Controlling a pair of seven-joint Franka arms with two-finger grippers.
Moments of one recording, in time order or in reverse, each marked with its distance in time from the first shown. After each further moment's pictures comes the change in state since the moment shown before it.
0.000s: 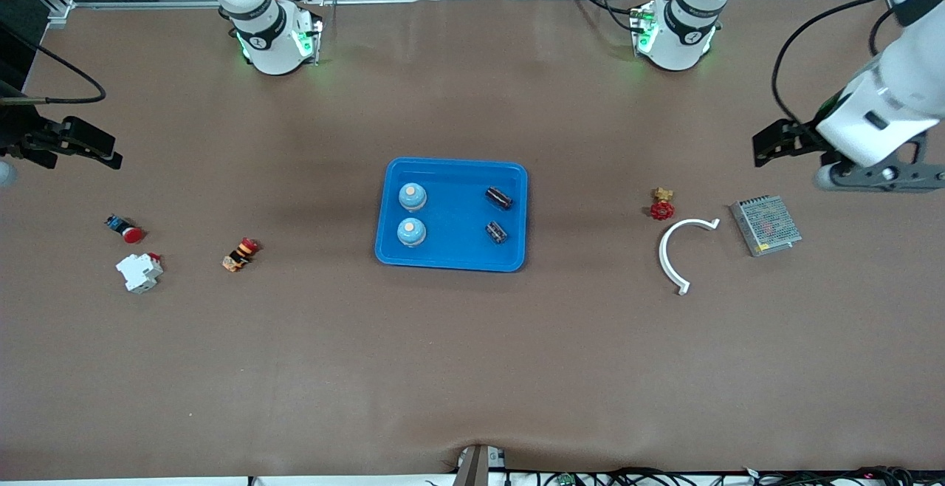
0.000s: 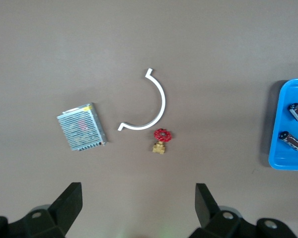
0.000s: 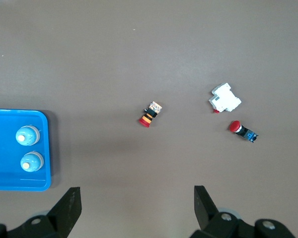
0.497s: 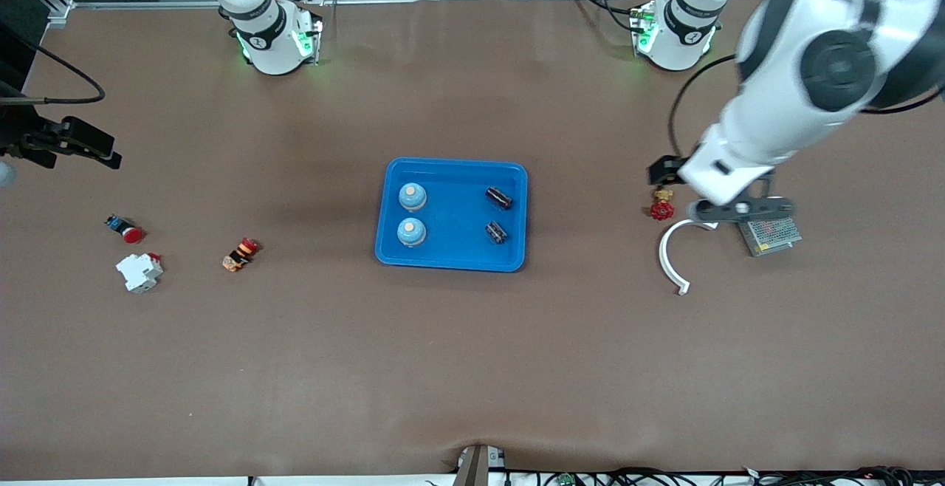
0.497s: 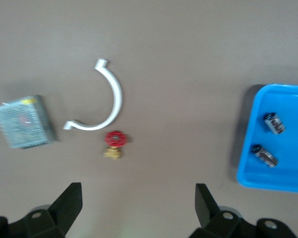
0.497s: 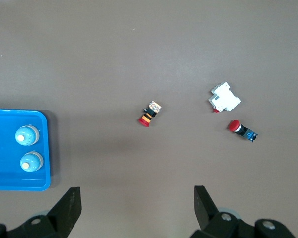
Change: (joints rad) left arm -0.199 0.090 -0.026 -0.126 -0.003 0.185 -0.319; right arm -0.001 0.000 -0.002 -0.002 0.000 -0.001 0.000
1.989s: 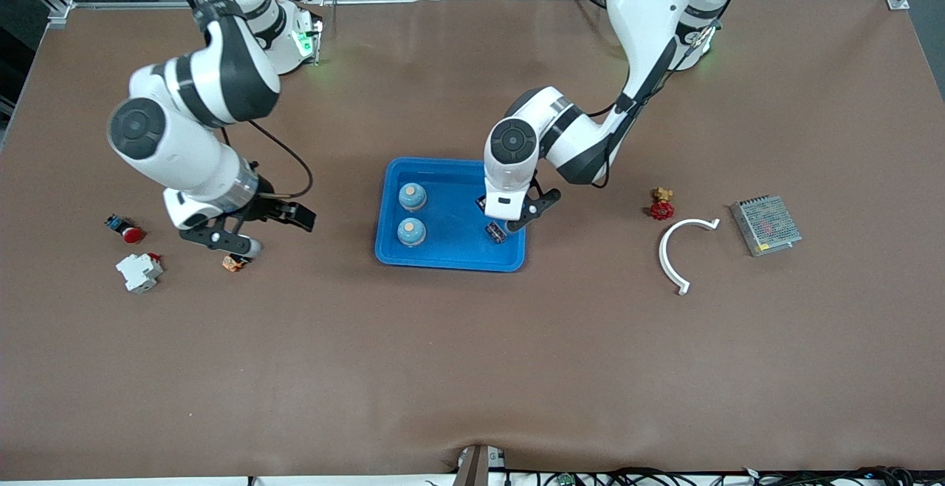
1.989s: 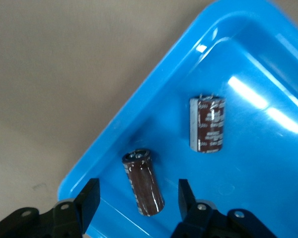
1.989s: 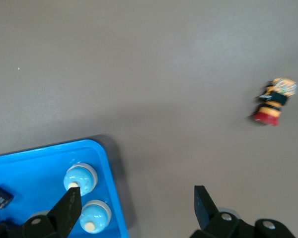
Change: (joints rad) left arm -0.400 0.452 -0.002 -0.046 0.000 0.500 -1.002; right arm 0.320 0.161 0.016 -0.413 0.101 0.618 0.535
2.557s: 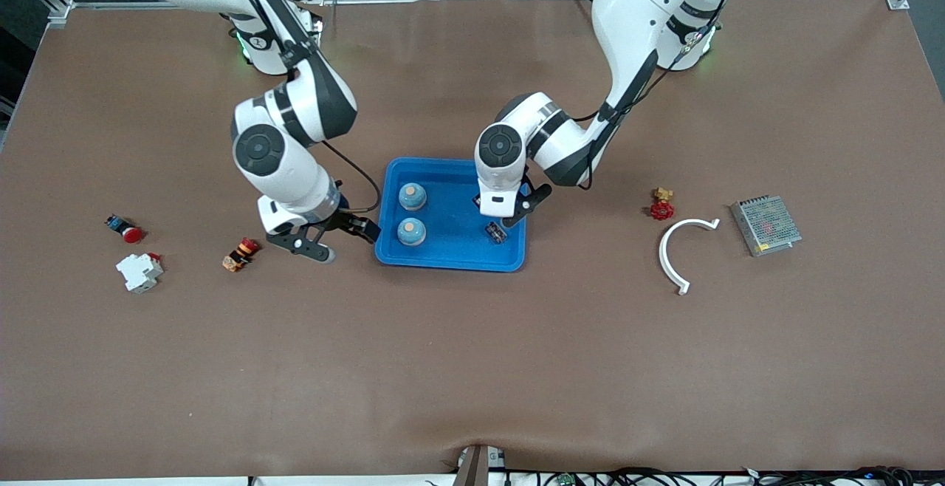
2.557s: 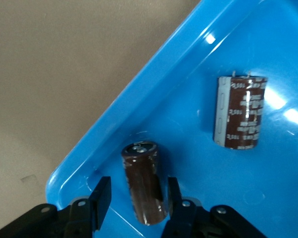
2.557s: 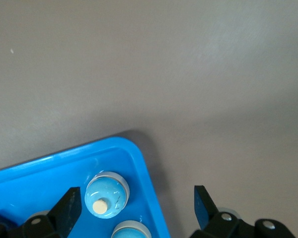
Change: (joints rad) left arm -0.022 0.050 0.000 0.000 0.000 0.006 -0.057; right arm 0.151 0.151 0.000 -0.045 -0.019 0.233 0.233
